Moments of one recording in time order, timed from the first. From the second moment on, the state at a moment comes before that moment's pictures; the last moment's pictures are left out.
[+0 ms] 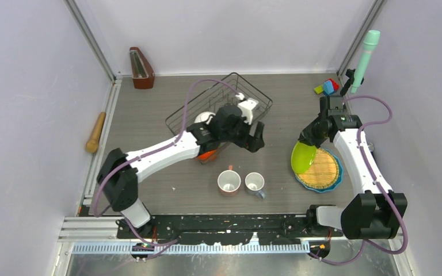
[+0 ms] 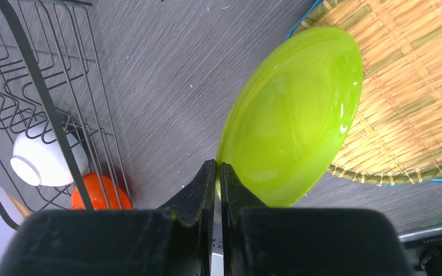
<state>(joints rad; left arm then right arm) -0.89 1.60 1.30 -0.24 0.10 -0.35 -0.01 1.25 1.10 -0.91 -0.02 0.86</state>
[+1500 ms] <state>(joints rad) -1.15 2.07 1.60 0.02 -0.06 -0.24 0.00 1.08 1.13 -1.02 0.11 1.01</state>
